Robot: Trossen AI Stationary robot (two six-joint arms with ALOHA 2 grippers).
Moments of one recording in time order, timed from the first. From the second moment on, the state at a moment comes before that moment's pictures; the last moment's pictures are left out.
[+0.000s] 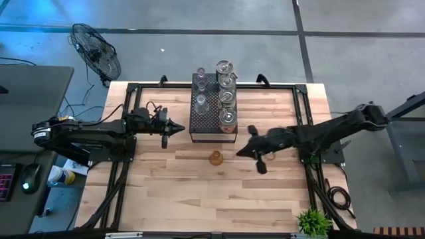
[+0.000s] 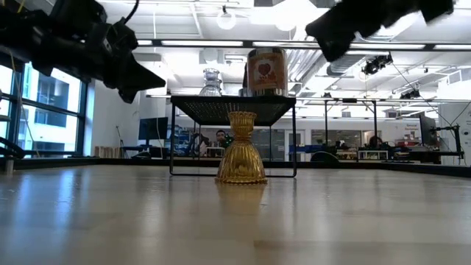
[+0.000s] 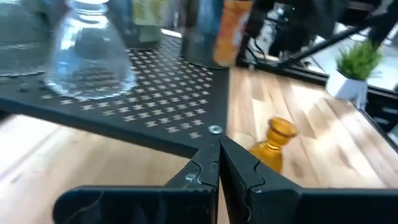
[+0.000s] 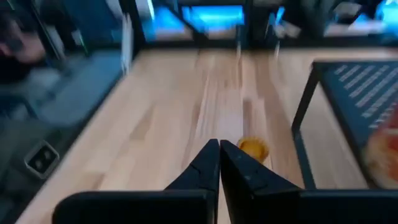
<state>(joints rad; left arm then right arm) 0.29 0.84 0.23 0.44 0.20 -0.16 0.20 1.17 0.69 0.09 0.01 0.11</state>
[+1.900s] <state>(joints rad) -0.24 1.81 1.28 -0.41 -0.35 -0.14 -0.07 0.91 0.07 0.83 0.23 0.13</state>
